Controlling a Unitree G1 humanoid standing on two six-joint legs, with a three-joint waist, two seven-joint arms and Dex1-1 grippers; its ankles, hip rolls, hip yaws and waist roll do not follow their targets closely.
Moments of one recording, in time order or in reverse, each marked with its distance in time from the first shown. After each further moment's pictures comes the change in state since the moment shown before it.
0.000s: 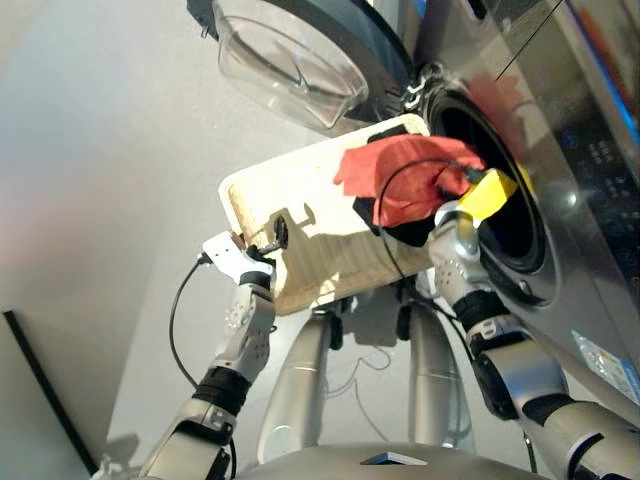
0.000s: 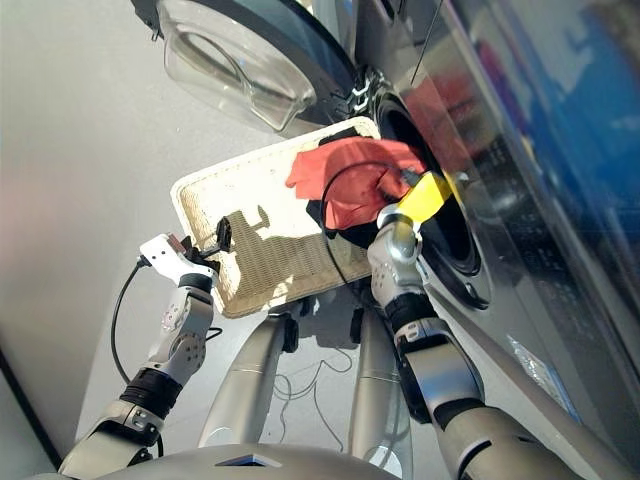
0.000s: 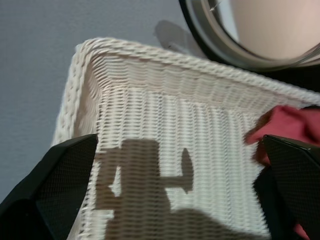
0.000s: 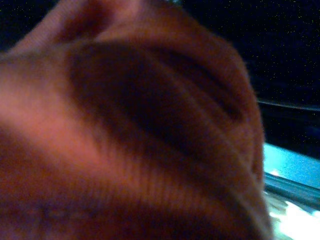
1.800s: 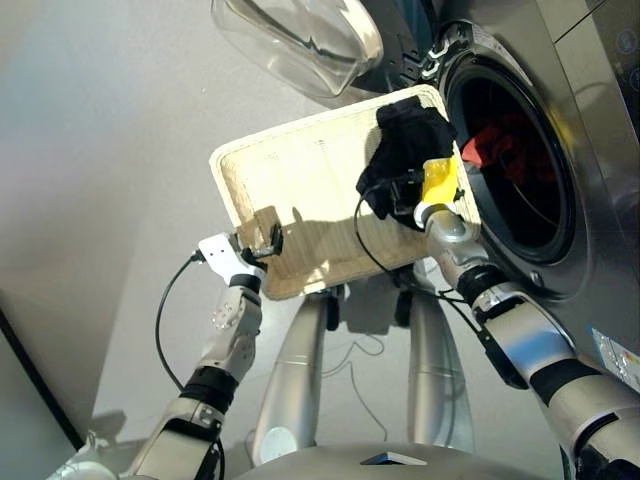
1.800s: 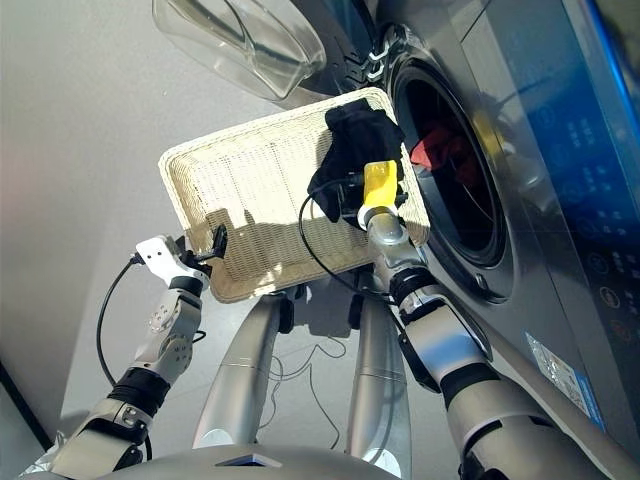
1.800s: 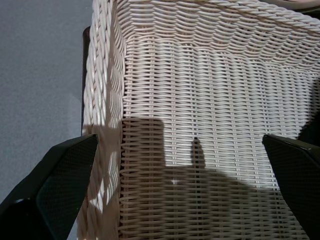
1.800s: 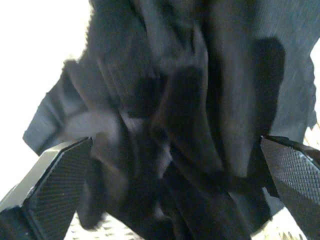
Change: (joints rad) left arm -0.005 0.046 0.031 0.074 0.032 0.023 -0.097; right arm -0.038 -0.023 0.362 0.362 -0.329 0.211 0.276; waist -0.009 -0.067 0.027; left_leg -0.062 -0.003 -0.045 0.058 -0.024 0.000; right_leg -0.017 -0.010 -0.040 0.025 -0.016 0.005
